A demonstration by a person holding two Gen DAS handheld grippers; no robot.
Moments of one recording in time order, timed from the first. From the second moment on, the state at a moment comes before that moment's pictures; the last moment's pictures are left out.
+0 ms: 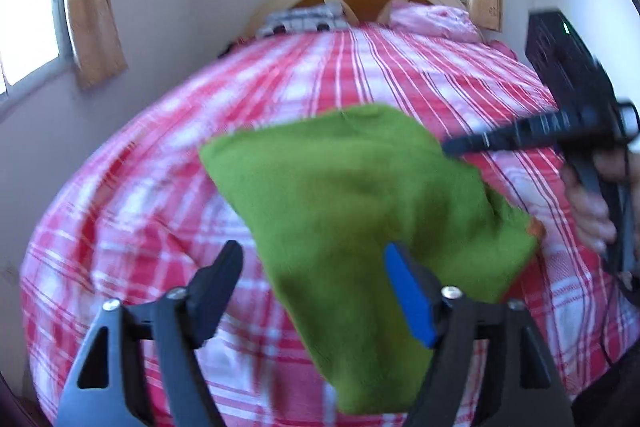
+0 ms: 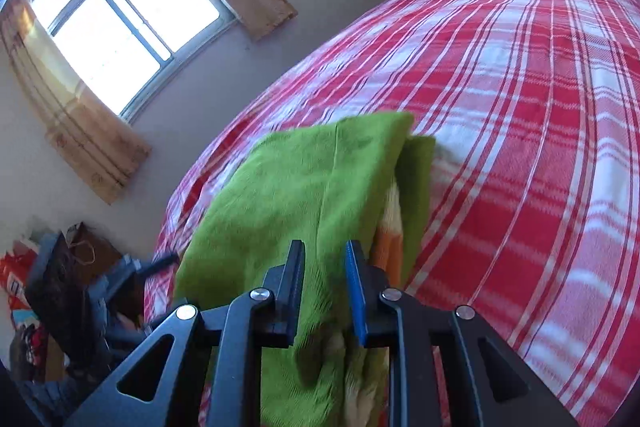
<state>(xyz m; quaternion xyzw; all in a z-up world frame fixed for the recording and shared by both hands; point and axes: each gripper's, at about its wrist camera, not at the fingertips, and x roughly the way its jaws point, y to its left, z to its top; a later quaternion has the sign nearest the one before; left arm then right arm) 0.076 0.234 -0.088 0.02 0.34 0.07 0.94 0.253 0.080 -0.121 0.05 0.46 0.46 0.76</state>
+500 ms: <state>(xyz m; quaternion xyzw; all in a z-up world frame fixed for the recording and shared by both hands) 0.125 0.260 -0.116 0.04 0.33 0.19 0.92 0.222 0.072 -0.113 -0.02 0.41 0.39 0.82</state>
